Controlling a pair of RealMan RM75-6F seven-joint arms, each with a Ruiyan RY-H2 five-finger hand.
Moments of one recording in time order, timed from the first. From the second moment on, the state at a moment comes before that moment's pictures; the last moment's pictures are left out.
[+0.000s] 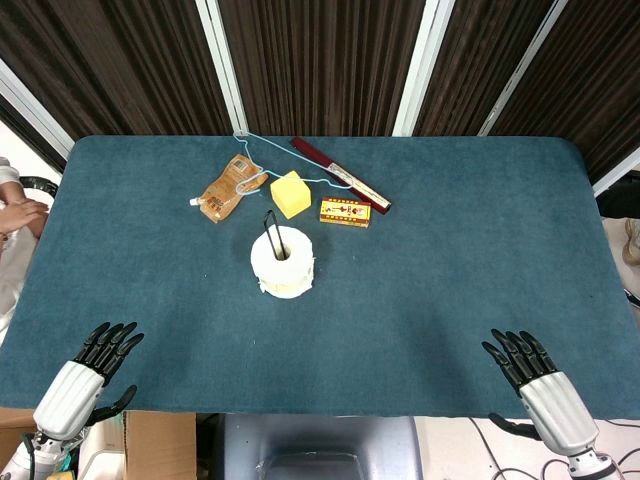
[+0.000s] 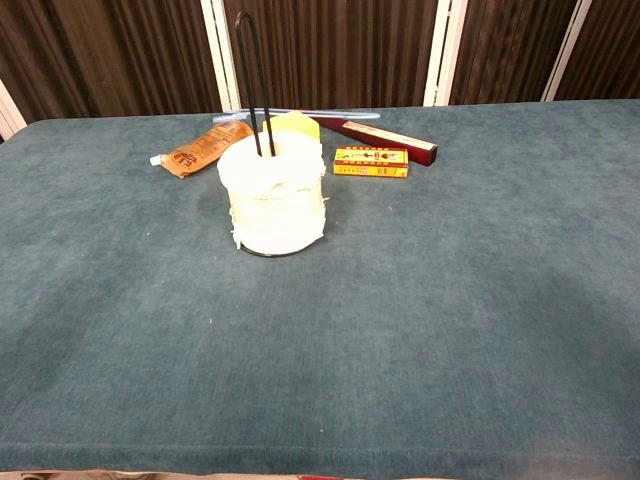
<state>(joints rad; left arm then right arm) -0.15 -1.23 0.13 -1.42 1.86 1.61 -0.14 0.02 -1.11 -0.14 -1.60 -1.89 1.58 -0.07</state>
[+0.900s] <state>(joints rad) -0.41 -1.61 -0.06 -1.37 1.59 1.31 -0.78 0.04 -1.08 -0.11 -1.60 -1.83 1.56 0.04</state>
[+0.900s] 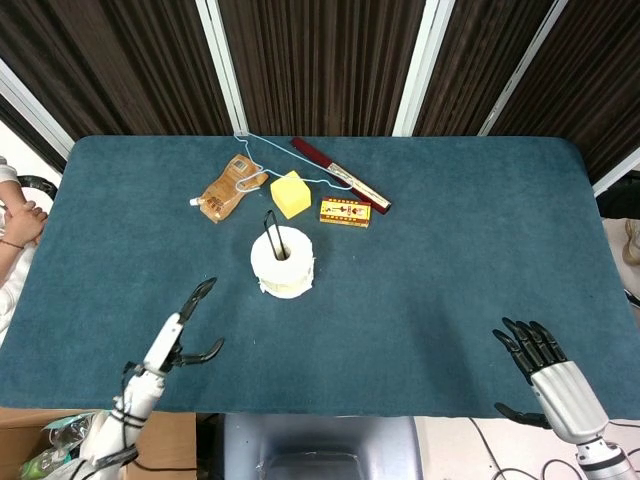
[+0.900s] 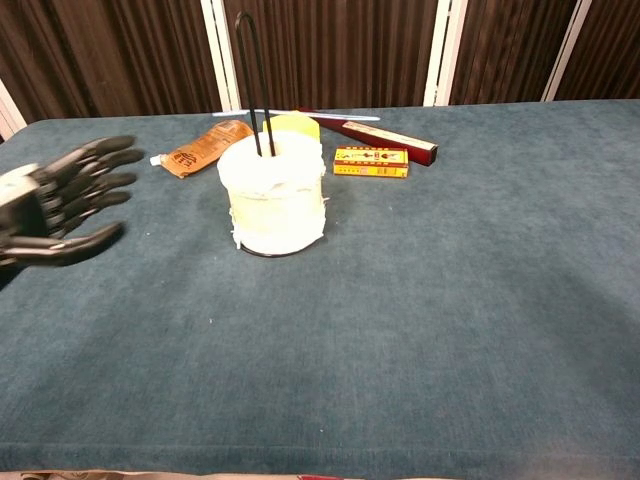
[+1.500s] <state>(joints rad) -0.66 -1.96 -0.37 -1.12 1.24 1.05 -0.45 0.05 -1.05 -0.10 -1.59 -1.79 1.56 0.11</state>
